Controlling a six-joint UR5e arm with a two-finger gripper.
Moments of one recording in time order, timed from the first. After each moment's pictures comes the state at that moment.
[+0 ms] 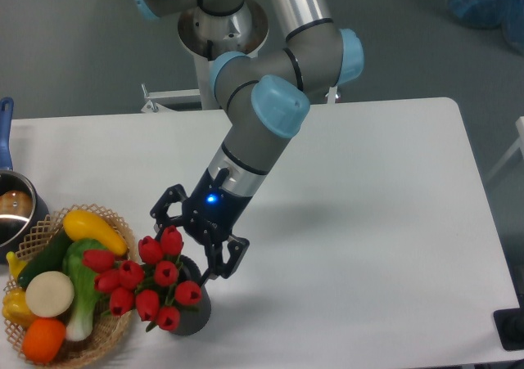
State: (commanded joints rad) arm 2.36 -1.93 -1.65 -0.76 0.83 0.88
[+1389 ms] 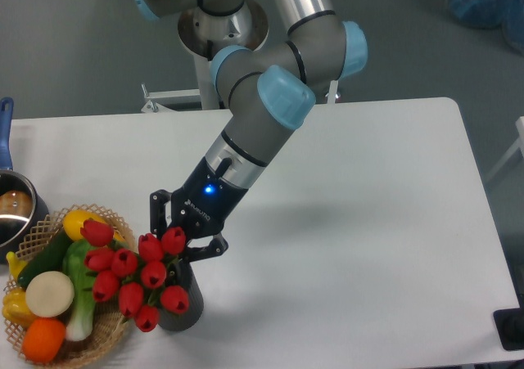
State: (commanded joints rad) arm 2.39 -1.88 -1.62 -0.76 0.70 0.69
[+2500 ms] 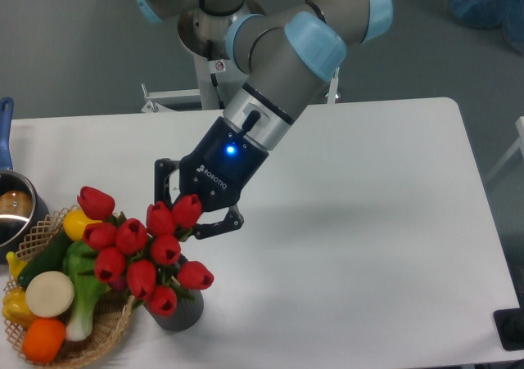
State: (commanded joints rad) arm 2.46 -1.84 -1.52 -0.76 0.60 0.57
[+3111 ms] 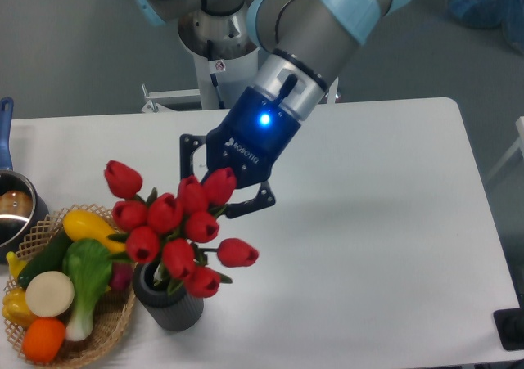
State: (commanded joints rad) arm 2.56 -1.81 -1.49 -0.76 0.55 0.51
